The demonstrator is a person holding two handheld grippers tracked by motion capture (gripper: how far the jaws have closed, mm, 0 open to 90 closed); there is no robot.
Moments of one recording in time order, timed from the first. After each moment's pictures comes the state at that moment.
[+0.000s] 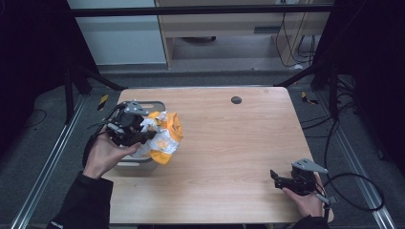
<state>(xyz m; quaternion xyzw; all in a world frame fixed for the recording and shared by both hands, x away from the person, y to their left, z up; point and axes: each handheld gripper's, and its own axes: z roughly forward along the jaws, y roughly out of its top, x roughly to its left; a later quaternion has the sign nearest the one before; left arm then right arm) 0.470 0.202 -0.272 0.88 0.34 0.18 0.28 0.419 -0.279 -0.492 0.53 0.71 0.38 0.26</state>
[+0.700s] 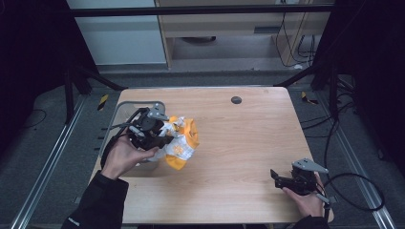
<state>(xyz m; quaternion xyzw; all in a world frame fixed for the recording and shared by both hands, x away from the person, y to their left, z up) 0.470 0.160 -0.282 0.90 0.30 0.16 0.28 0.419 -0.280 -0.492 0.53 0.71 0.38 0.26</state>
